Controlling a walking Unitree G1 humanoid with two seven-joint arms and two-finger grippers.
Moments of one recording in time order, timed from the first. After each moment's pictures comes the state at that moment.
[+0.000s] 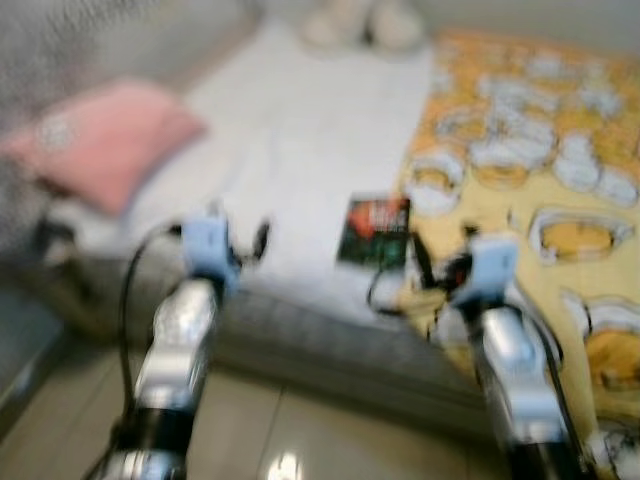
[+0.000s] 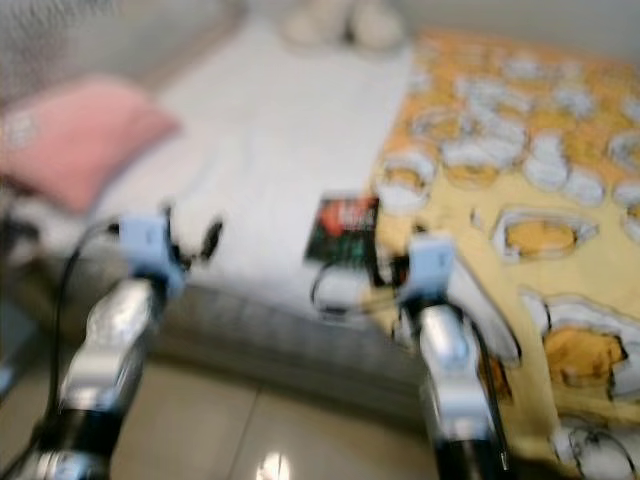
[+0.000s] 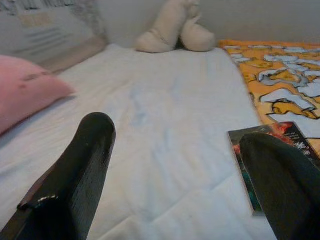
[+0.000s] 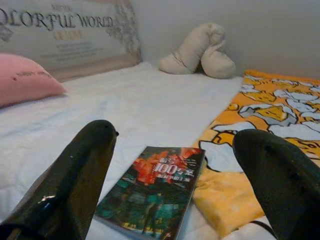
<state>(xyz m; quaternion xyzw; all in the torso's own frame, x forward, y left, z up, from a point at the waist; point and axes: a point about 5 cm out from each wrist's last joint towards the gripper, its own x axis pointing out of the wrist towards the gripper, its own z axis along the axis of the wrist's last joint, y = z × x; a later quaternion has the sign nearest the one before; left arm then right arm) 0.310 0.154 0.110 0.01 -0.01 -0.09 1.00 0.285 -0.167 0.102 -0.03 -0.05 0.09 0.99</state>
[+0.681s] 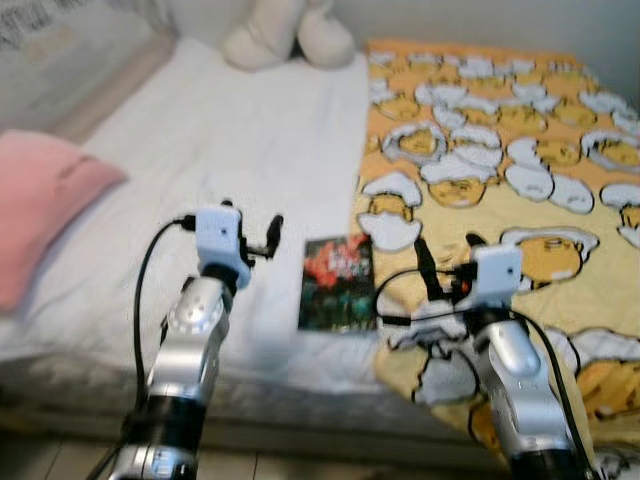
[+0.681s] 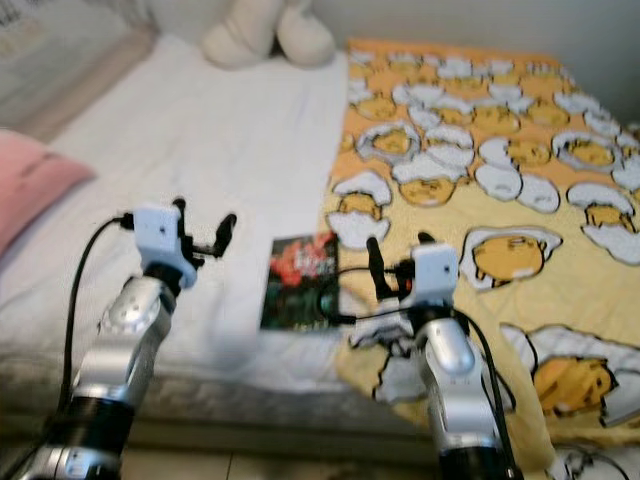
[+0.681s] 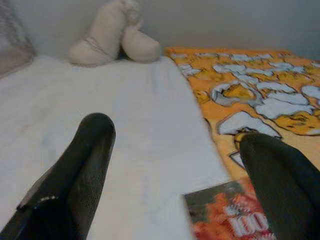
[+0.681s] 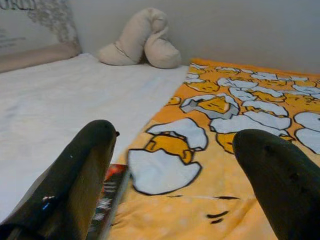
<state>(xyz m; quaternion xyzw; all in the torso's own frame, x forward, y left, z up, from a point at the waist) 0.317 0.137 0.116 -0.01 -0.01 -0.11 0.99 0.278 -0.178 0.095 -0.03 -0.03 0.07 1.00</state>
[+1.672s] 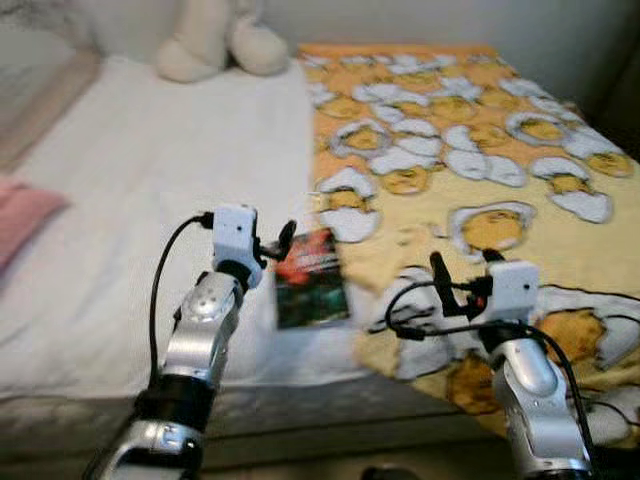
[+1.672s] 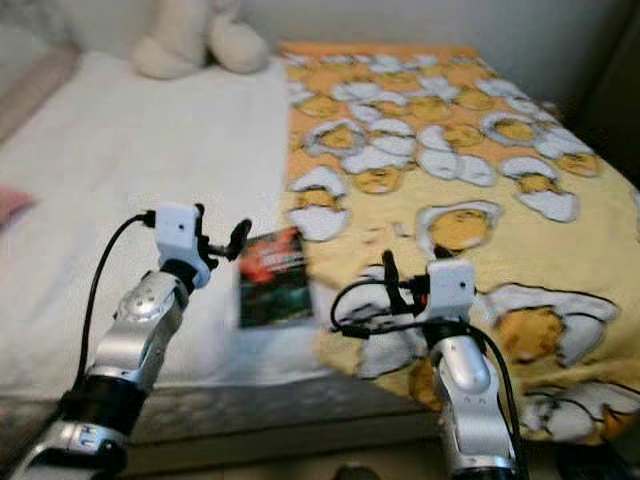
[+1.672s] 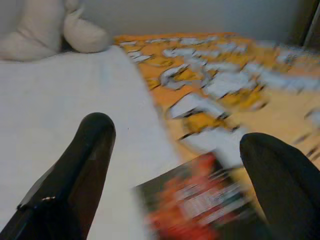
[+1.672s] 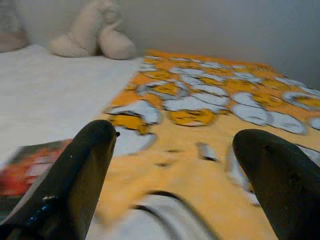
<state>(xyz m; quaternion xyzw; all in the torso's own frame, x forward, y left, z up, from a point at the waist) 0.332 0.140 0.102 0.05 0.03 -0.13 0.99 0.264 -0.186 0.088 -0.04 -0.02 0.06 1.00</state>
